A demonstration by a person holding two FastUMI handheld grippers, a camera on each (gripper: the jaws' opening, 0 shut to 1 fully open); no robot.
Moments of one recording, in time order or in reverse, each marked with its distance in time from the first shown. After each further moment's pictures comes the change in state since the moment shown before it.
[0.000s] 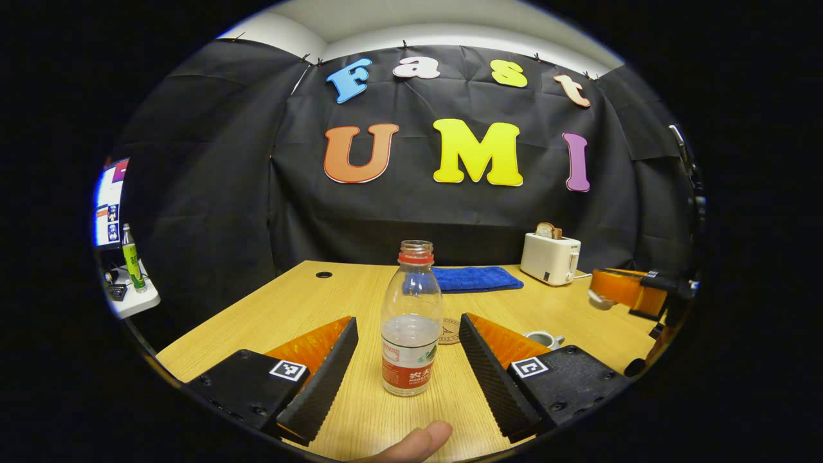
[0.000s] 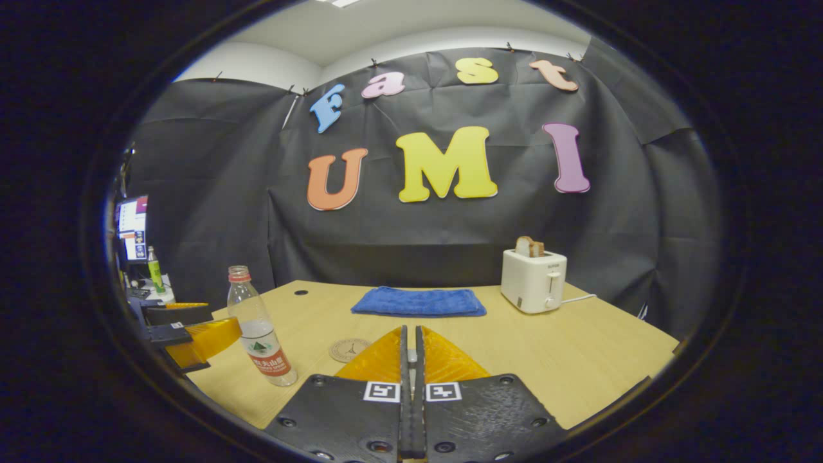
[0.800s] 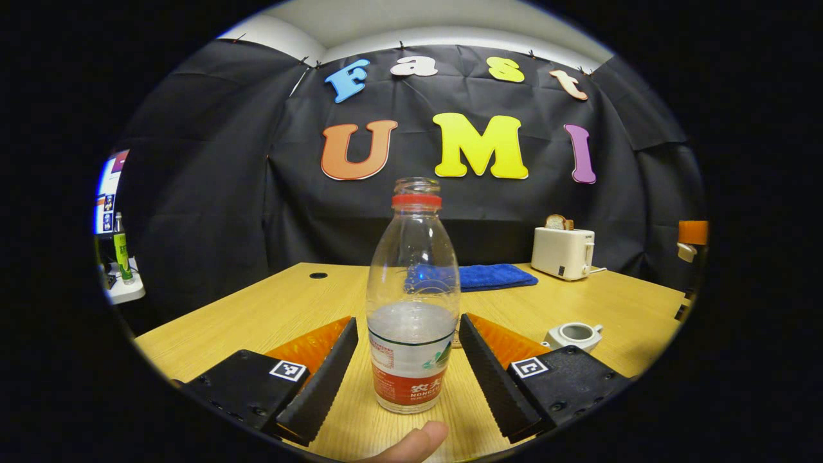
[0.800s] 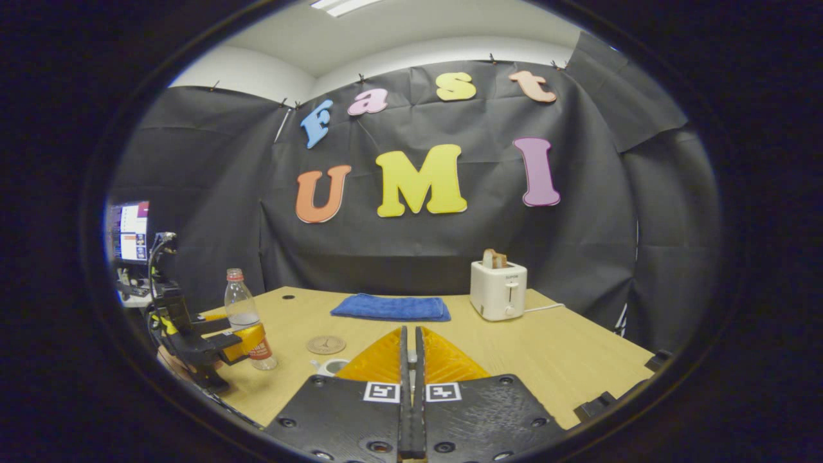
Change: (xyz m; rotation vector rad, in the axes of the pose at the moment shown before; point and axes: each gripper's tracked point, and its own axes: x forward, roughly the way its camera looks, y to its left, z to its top) left arm 0.055 0.004 -0.039 0.011 -0.041 0.028; right arm -0.051 -0.061 0.007 0.009 -0.052 -0.025
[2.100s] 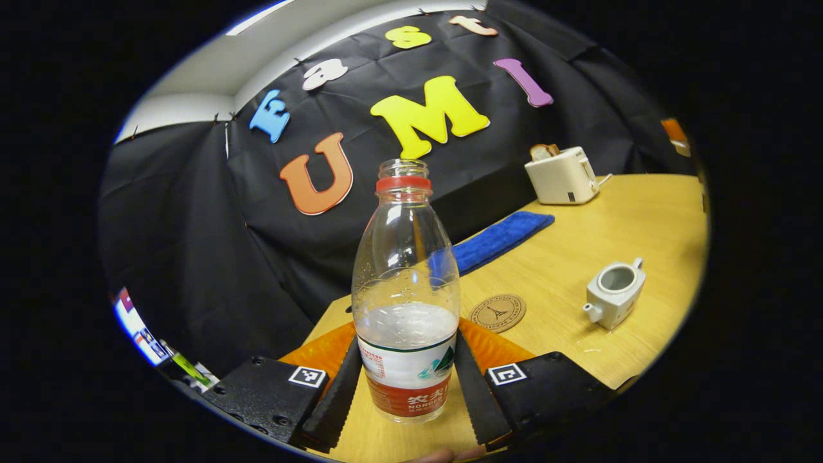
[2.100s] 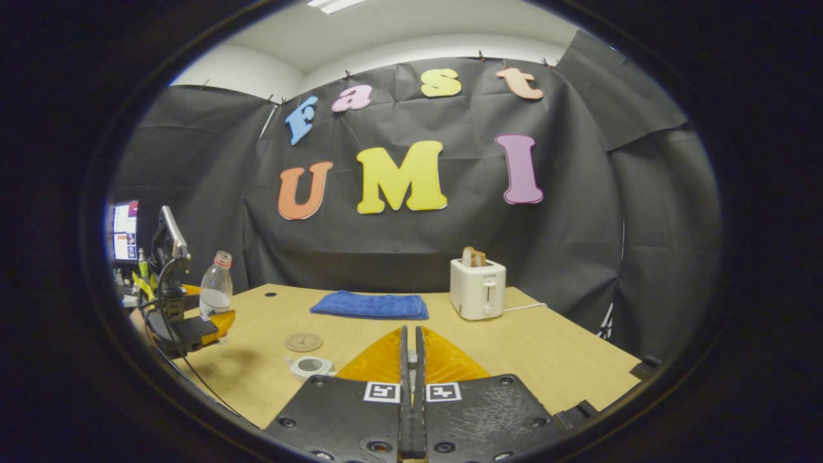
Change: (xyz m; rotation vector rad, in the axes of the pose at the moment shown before) left arm 0.005 0.009 0.031 0.602 0.097 0.034; right arm 0.004 -0.047 0.003 0.001 0.026 -0.081
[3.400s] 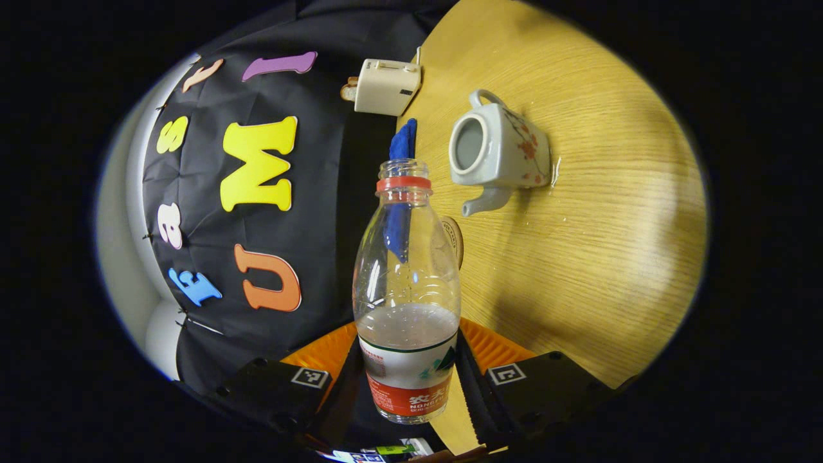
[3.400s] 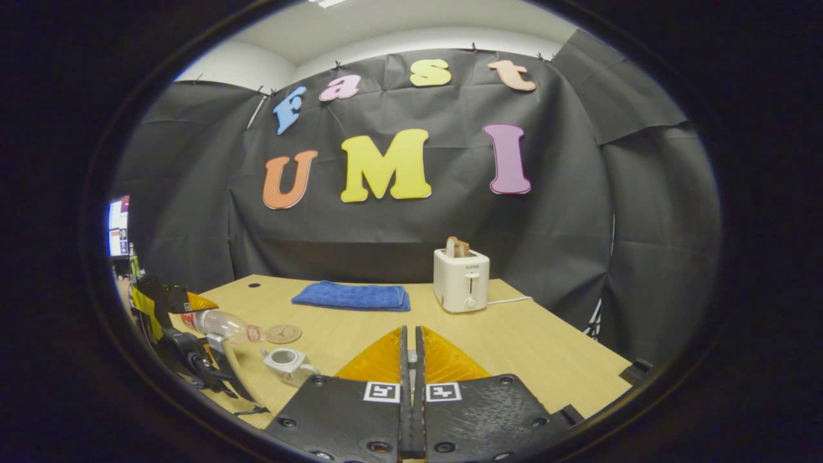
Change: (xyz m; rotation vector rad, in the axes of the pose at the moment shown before) left arm -0.015 -0.063 -0.008 0.977 0.149 -0.095; right arm 0.013 -0.025 -0.012 -0.007 0.051 -0.039
